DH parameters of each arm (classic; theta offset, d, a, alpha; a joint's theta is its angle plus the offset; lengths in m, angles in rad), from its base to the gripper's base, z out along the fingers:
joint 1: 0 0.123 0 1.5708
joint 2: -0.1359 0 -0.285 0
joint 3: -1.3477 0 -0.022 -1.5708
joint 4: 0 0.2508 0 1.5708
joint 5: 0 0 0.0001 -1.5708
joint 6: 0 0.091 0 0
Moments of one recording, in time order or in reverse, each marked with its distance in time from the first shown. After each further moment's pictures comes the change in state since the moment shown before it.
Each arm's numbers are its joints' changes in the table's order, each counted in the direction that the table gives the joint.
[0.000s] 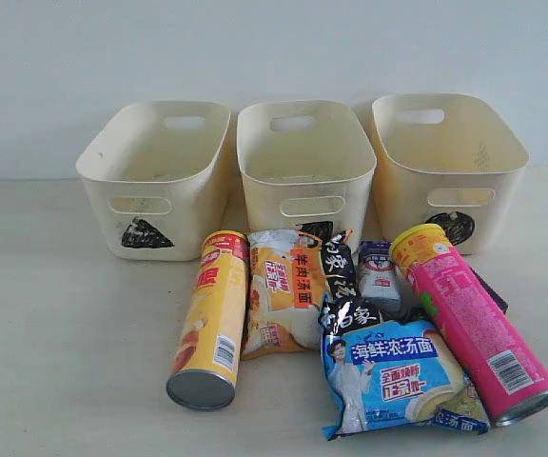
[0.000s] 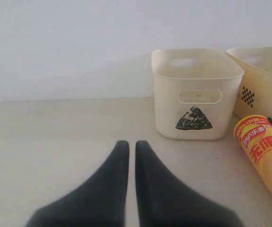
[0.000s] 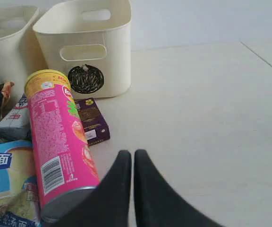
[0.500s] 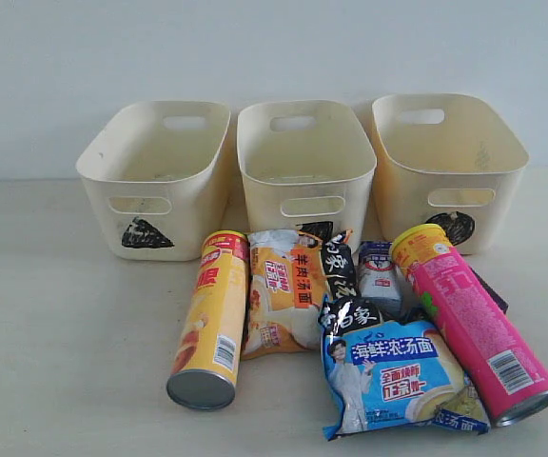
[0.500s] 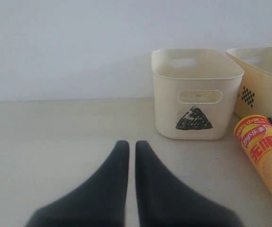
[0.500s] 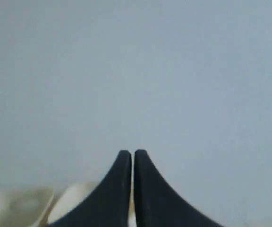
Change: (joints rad) left arm 0.000 0.000 0.000 0.000 0.000 0.000; right arm 0.000 0.002 0.000 0.000 0.668 0.000
